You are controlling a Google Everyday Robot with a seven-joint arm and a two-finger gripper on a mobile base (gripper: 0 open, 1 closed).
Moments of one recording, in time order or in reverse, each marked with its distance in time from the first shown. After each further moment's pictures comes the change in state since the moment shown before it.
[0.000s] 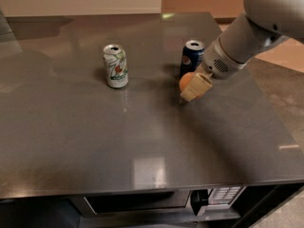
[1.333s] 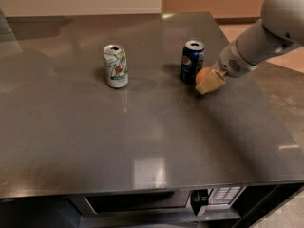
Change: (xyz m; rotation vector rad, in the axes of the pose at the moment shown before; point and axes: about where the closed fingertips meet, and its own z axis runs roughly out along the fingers) arm 0.031 -0.067 0.007 0.099 -0.043 0.085
